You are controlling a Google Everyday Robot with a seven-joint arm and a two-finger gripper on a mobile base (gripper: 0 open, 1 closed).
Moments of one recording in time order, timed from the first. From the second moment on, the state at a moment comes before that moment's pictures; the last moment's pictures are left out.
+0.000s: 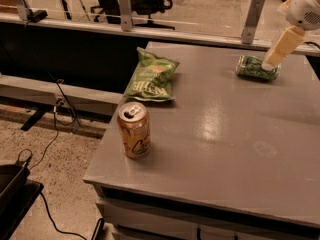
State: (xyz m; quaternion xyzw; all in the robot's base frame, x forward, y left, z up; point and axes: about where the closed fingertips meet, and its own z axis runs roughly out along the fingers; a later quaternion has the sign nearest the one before) arm 0.654 -0.307 0.975 -0.54 0.79 -0.08 0.28
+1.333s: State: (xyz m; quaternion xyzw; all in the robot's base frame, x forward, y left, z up) arm 0.712 -0.332 0.885 -0.52 0.81 -0.04 0.25
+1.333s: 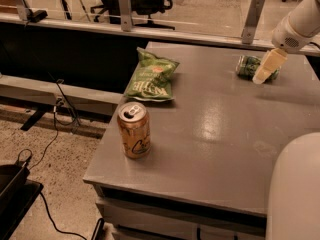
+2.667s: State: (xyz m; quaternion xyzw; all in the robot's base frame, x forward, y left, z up) arm 0.696 -0.339 0.842 -0.56 0.81 -0.04 0.17
